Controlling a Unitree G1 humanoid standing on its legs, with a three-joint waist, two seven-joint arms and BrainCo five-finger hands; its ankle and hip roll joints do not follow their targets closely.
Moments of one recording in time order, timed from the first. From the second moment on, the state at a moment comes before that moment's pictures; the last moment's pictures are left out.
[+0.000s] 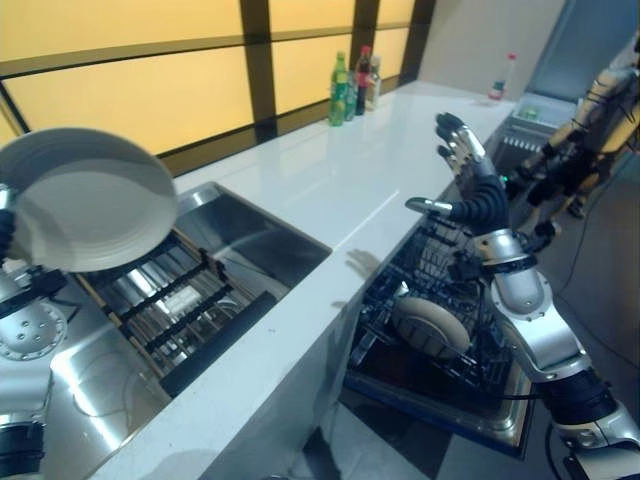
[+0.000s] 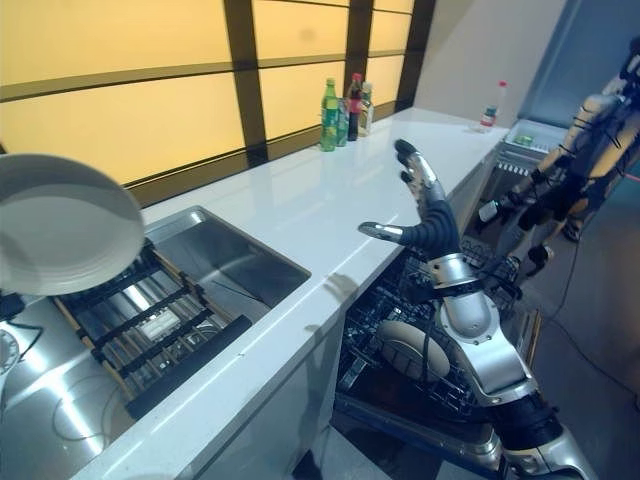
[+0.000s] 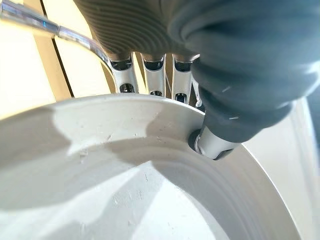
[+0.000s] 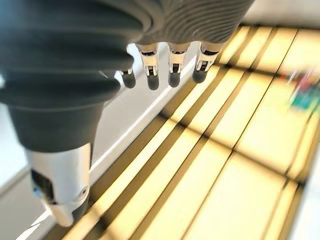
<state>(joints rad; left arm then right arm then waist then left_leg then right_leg) -0.10 0.77 0.32 0.02 0.05 -0.30 0.67 -0.43 -0.52 0.26 -0.26 0.30 -0.17 -0.16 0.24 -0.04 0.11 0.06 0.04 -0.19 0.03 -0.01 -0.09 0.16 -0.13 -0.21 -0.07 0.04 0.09</state>
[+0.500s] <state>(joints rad) -0.25 0.57 0.07 -0.03 0.02 -0.30 0.62 -0.61 -0.31 0.54 -0.27 0.39 0.03 -0.16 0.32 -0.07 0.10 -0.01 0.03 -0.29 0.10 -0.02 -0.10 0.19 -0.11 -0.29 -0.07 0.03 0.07</state>
